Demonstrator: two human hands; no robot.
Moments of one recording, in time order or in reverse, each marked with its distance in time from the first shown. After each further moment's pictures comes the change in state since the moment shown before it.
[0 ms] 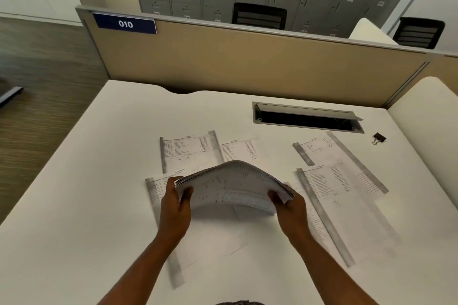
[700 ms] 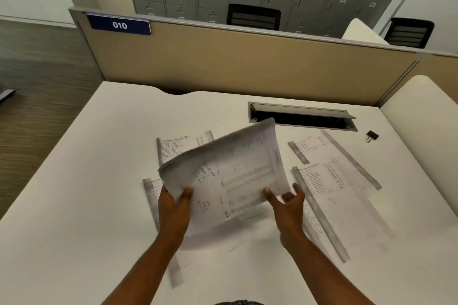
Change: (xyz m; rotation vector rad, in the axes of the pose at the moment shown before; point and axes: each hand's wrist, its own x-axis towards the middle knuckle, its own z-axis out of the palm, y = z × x) left_hand -0.001 -0.007 0.014 -0.242 0.118 -0.268; right_hand -0.008 -0.006 0.009 0.262 0.166 0.407
